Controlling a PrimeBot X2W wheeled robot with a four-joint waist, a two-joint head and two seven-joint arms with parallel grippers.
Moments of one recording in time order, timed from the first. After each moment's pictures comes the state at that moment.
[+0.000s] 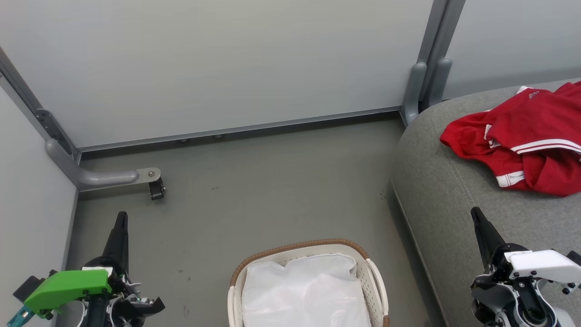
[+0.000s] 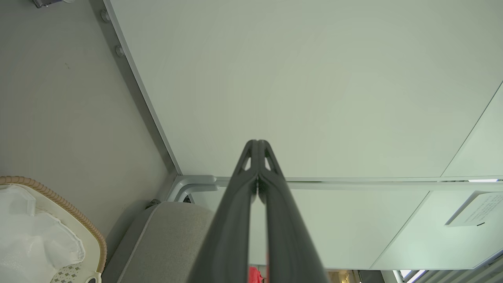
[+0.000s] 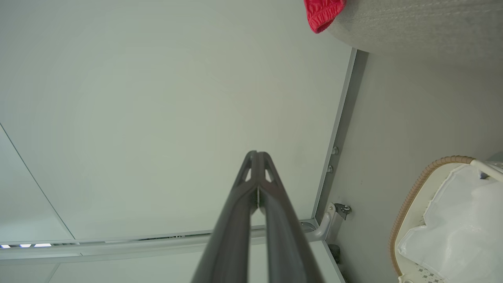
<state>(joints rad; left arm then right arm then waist) -0.10 0.05 0.11 0.25 -1.61 -0.13 0.11 -0.10 -0.05 -0.11 0.25 1.61 0.13 0.11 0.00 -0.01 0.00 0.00</state>
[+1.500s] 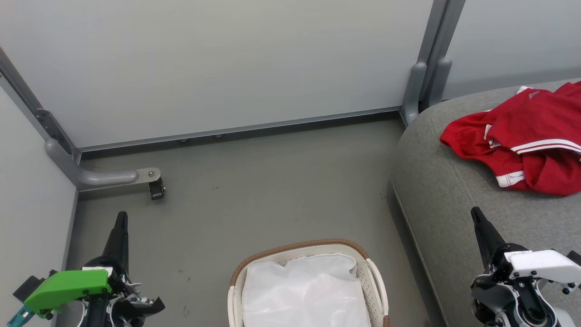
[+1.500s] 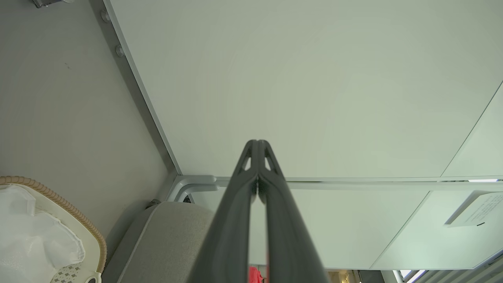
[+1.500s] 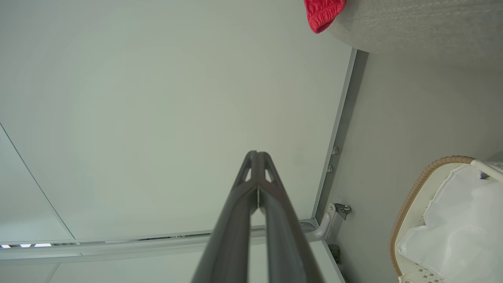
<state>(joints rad) -0.10 0.05 0.11 0.25 -1.61 -0.13 0.11 -0.10 -0.05 -0.11 0.25 1.61 0.13 0.11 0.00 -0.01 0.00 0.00</state>
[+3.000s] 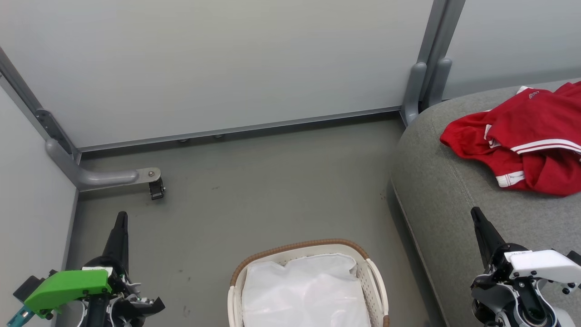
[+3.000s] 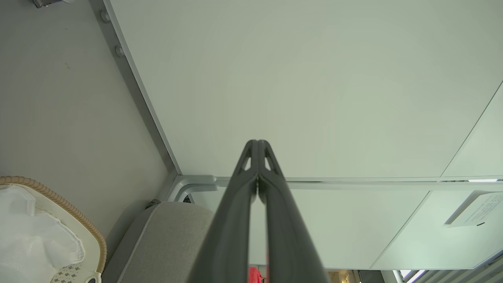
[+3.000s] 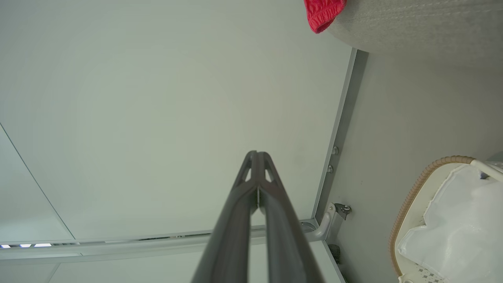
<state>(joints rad) -0.10 0.05 0.11 0.25 -1.61 -0.13 0.11 -0.10 -0.05 -0.11 0.25 1.61 0.13 0.11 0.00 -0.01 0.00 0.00</state>
